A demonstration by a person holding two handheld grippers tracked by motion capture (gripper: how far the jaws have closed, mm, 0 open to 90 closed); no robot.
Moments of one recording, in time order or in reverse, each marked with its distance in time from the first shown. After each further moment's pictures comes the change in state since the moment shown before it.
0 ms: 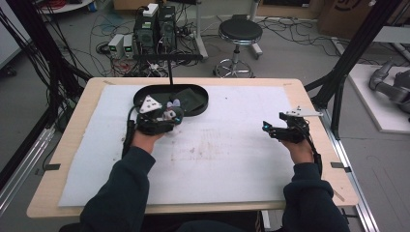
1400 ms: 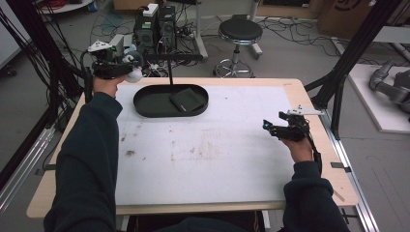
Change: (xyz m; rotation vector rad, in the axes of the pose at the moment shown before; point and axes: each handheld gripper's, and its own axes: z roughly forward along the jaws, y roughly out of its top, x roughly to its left) left arm 0.152 0.094 -0.017 -0.133 0.159 -0.128; right arm -0.008 -0.001 0.006 -0.013 0.026 0.036
